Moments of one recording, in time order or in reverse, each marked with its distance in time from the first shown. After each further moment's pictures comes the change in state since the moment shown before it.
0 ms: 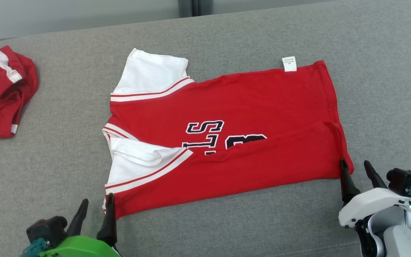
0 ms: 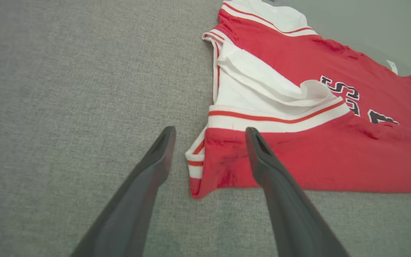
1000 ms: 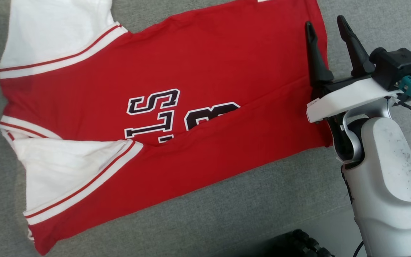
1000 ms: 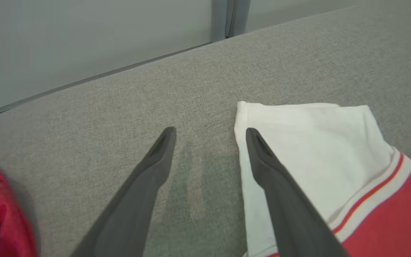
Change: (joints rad) left arm -1.027 0.433 -0.026 0.187 -0.058 -0.190 0.706; right arm -0.452 -0.002 0.200 -0.149 -0.055 0.000 -0.032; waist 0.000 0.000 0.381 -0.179
